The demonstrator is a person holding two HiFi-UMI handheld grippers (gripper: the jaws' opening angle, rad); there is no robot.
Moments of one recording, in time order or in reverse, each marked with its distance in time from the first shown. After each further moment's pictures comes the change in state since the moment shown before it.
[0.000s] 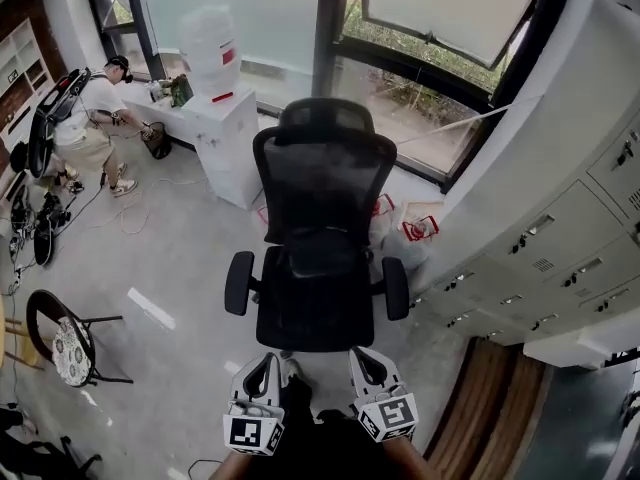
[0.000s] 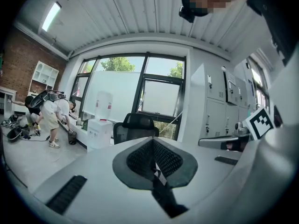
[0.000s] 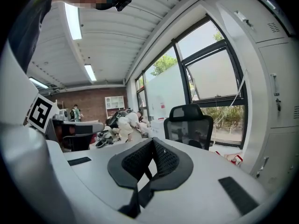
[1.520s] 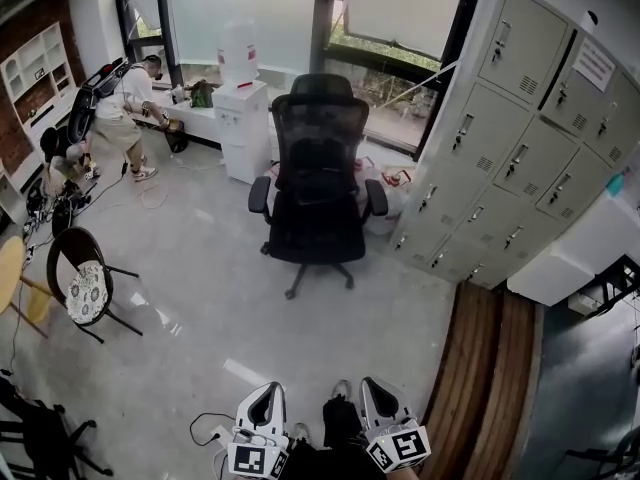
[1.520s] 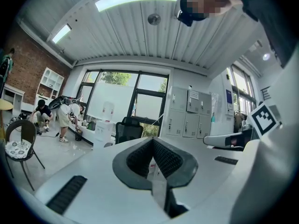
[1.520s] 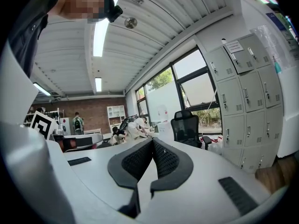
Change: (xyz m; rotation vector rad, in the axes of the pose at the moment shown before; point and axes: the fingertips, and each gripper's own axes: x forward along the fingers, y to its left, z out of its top) left arm -0.538 -0.153 -0.086 -0.004 -0.073 -0.062; right arm -0.479 0.311 -0.106 0.072 -0.111 -0.103
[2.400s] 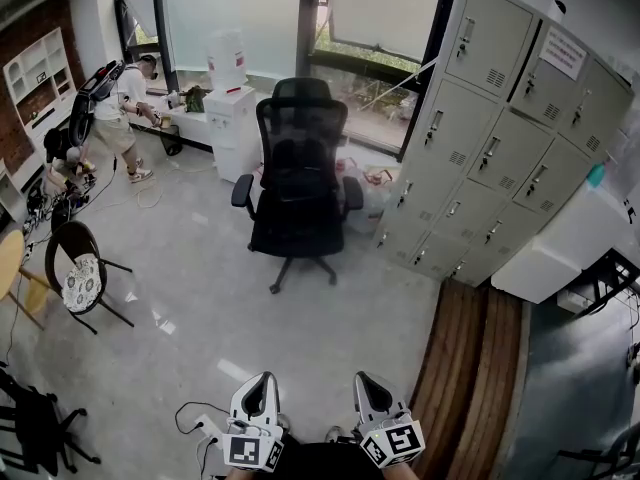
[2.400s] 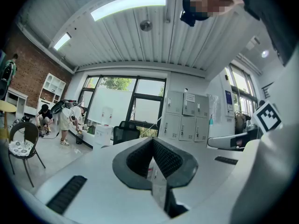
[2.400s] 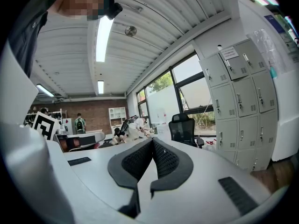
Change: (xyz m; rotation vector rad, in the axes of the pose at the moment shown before) left arm -0.024 -0.104 0.009 0.017 -0.057 0.030; right arm -0.099 -0.046 0.023 -0.004 -0.021 0.013
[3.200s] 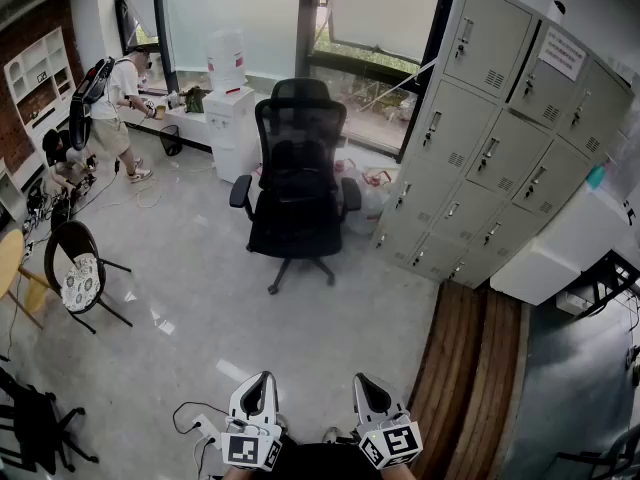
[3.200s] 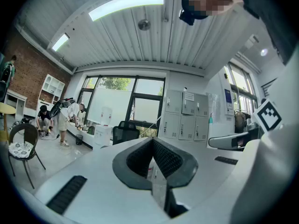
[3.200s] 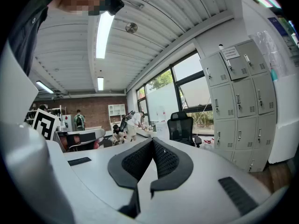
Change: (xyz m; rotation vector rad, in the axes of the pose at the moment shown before) left arm 0.005 -0.005 -0.002 0.015 0.004 -0.004; right arm -0.003 -0.008 -0.004 -0.021 0.036 -0.016
